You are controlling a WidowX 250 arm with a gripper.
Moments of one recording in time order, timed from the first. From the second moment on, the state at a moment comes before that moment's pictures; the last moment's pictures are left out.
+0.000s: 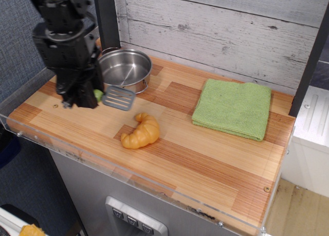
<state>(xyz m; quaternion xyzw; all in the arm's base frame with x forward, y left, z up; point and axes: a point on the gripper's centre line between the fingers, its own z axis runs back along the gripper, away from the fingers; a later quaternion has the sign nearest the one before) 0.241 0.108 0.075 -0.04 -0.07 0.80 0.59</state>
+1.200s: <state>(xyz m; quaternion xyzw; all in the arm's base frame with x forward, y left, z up) 0.253 0.186 0.011 -0.02 -0.05 0.79 0.61</state>
